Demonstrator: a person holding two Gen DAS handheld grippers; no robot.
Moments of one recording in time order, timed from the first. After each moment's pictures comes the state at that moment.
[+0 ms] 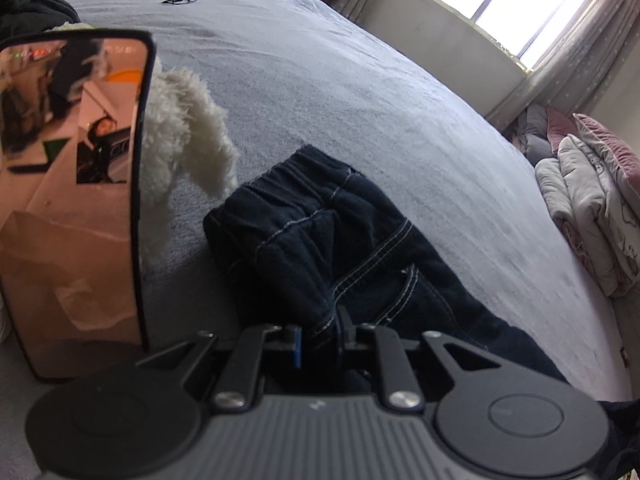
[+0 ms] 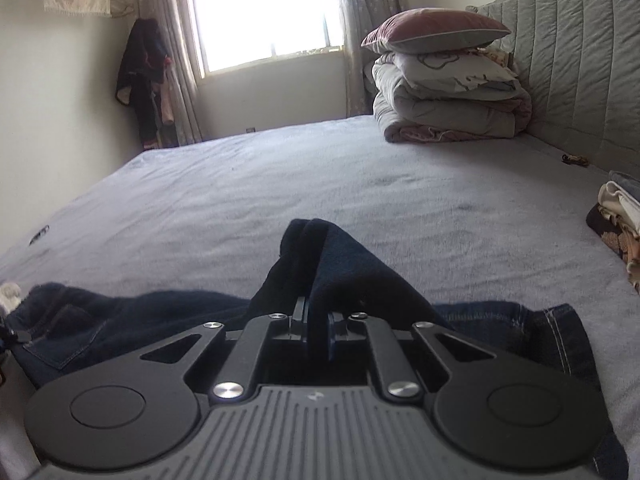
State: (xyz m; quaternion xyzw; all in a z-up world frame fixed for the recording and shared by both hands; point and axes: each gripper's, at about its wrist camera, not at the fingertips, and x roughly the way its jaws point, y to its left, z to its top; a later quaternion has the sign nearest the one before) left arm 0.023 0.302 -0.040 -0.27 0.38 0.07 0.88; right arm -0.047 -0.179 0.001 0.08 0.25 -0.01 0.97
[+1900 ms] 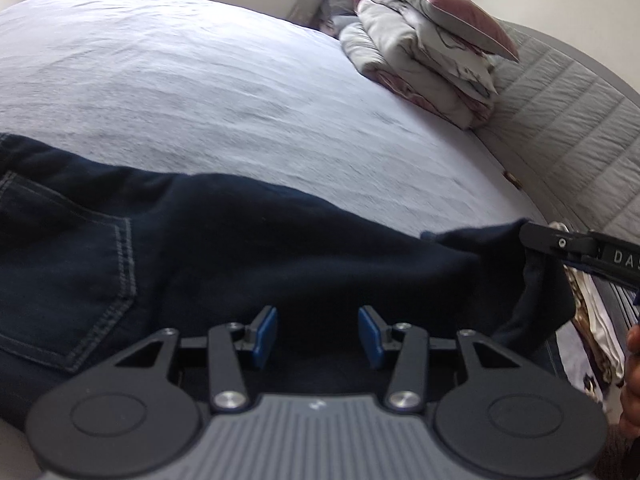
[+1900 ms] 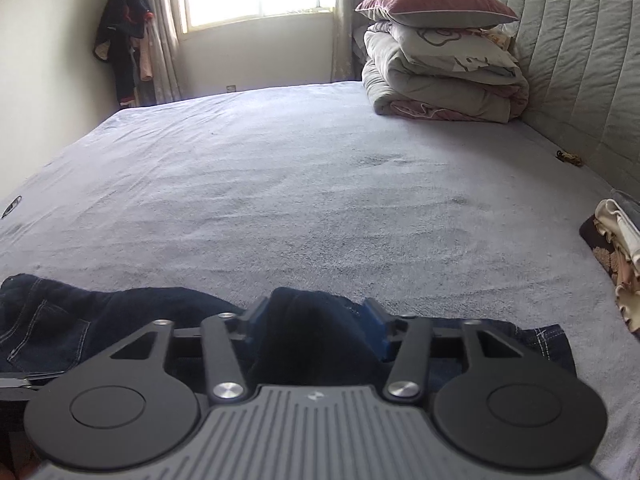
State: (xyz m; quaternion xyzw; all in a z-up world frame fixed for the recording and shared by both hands) left arm 0.032 0.081 -0.039 -0.14 0.41 -0.21 0.87; right arm -0.011 -0.164 0.030 0.05 0.31 -0.04 0.95
